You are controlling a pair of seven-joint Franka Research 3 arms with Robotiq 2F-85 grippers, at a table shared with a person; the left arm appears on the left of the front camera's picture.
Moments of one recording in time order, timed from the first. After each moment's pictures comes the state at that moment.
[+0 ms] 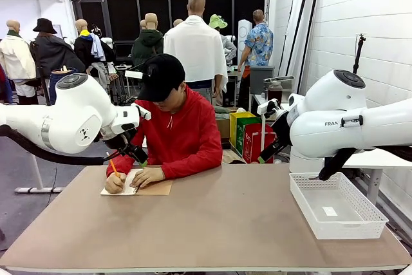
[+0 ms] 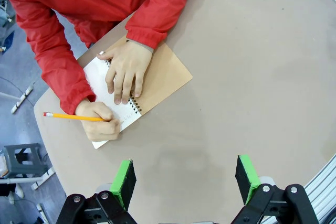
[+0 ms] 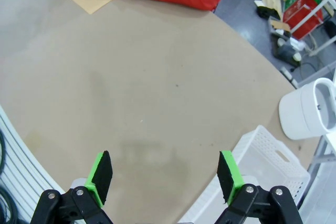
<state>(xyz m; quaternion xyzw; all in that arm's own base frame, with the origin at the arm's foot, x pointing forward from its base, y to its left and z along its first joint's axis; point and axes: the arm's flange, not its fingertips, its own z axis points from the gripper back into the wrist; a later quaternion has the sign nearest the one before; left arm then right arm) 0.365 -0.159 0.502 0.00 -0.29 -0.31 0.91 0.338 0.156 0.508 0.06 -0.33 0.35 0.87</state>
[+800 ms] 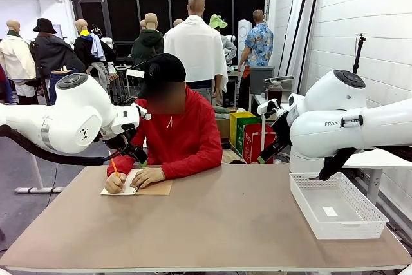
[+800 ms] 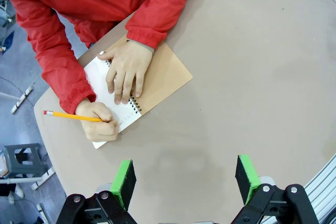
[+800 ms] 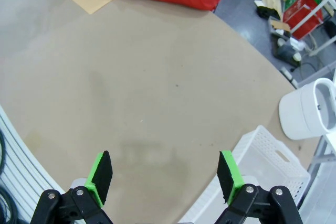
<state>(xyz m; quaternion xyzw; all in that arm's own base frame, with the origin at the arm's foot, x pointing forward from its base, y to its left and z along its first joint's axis) 0.365 -0.159 0.502 0.00 -0.29 -0.31 0.91 0.338 0.156 0.508 0.06 -0.33 0.35 0.87</state>
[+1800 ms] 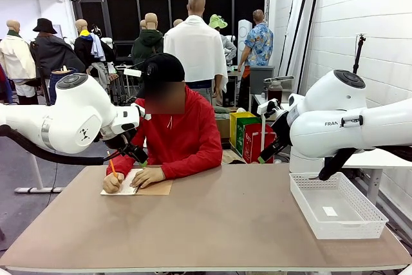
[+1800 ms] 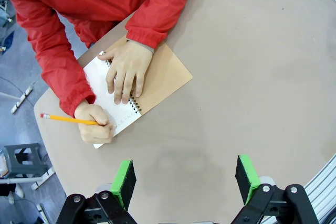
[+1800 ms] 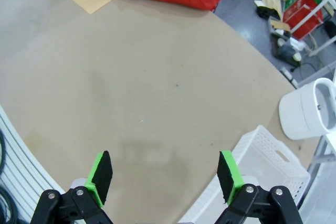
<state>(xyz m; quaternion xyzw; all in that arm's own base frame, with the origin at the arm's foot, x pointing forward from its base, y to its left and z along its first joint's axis) 0.365 -0.159 0.502 0.00 -0.29 -0.31 0.91 0.338 0.156 0.508 0.06 -0.33 0.35 0.87</state>
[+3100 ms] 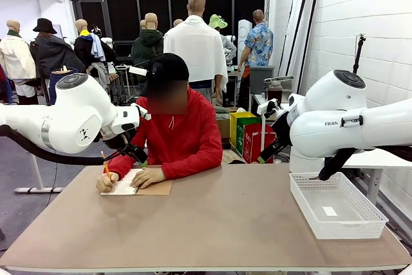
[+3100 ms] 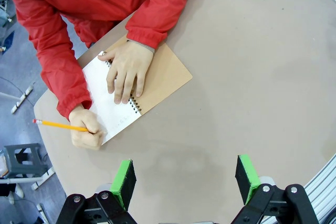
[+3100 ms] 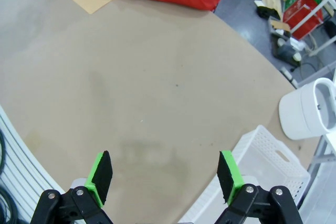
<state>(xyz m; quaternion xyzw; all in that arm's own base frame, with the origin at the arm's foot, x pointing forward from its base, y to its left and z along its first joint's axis) 0.365 -0.159 0.502 0.00 -0.29 -0.31 0.91 0.338 0.156 0.508 0.06 -0.33 0.35 0.87</state>
